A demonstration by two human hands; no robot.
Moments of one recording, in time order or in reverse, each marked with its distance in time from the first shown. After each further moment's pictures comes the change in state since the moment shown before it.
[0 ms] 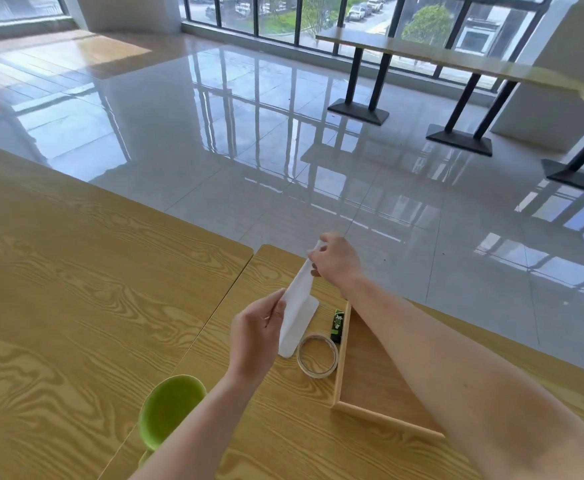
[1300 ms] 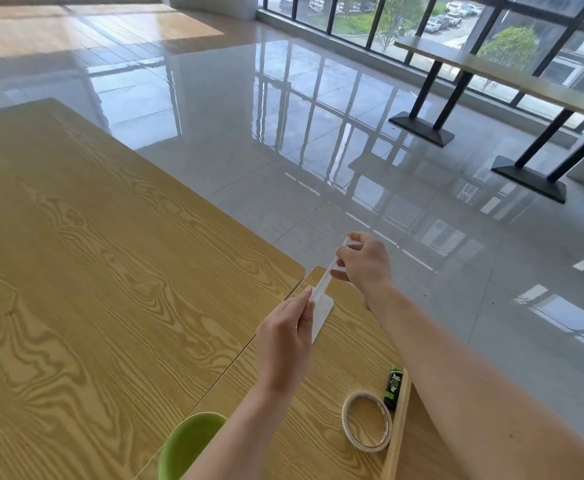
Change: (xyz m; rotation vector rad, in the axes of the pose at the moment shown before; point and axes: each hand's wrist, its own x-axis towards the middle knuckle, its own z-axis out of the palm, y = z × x) left_hand 0.072 -0.048 -0.018 0.147 0.298 0.046; right_hand 0.088 -0.049 0.083 0.257 0.003 -0.003
